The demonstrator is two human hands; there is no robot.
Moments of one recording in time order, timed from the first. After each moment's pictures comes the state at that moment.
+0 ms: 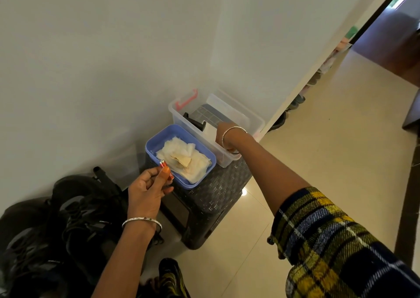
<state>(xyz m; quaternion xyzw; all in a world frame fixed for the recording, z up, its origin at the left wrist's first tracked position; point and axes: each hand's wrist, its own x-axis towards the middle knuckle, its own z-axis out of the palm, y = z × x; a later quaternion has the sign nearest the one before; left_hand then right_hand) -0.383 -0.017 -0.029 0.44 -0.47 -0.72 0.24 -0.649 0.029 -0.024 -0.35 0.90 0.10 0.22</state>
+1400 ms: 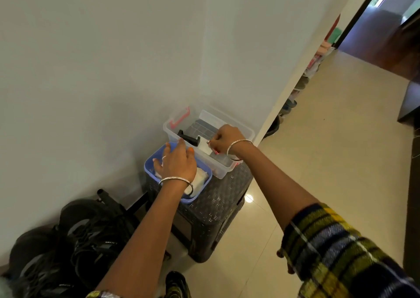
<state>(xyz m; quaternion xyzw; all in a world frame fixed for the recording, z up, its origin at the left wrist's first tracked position) -0.487 -0.027 0.025 0.40 -0.85 -0.34 0.02 -0.640 0.053 0.031 -0.28 0.92 -0.18 0.22</state>
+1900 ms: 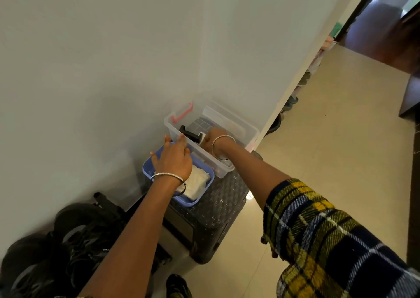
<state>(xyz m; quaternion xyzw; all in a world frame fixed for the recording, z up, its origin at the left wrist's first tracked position) -0.490 -0.048 0.033 0.33 -0.90 -0.30 -0.03 -0.651 0.010 -0.014 -0.26 0.92 -0.12 0.27</state>
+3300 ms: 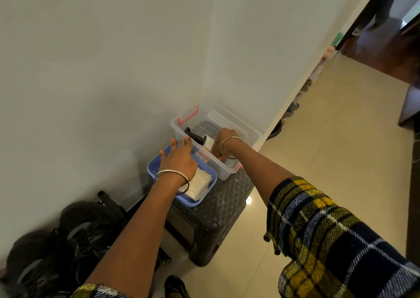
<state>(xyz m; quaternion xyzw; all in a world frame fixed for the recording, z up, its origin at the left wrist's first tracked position) -0.490 -0.055 0.031 0.27 -0.92 -0.25 -0.09 -0.662 0.018 -0.008 -0.22 0.93 -0.09 0.27</state>
